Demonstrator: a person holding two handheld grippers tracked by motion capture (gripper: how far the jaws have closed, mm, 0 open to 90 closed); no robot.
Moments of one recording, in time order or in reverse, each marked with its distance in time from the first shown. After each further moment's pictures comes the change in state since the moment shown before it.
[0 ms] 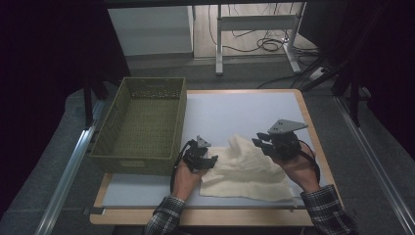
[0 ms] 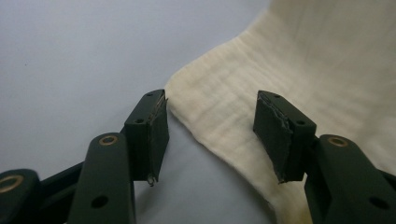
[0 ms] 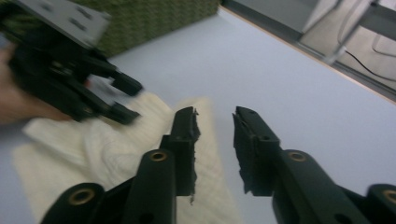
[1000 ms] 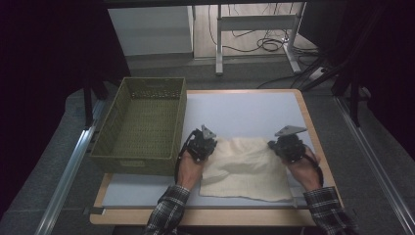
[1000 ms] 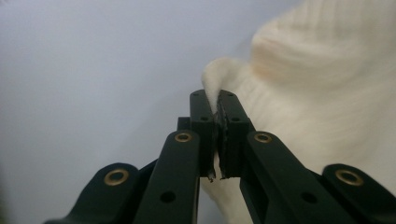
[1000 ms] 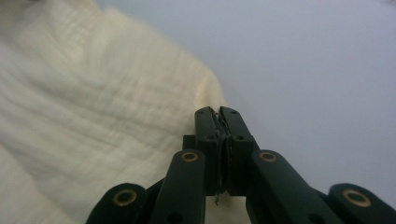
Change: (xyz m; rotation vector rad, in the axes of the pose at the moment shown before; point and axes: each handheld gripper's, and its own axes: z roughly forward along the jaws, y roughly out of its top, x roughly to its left) left arm -0.002 0.044 -0.015 -0.075 0.096 0.080; right arm -0.043 -0.054 0.029 0.138 -0.154 0.089
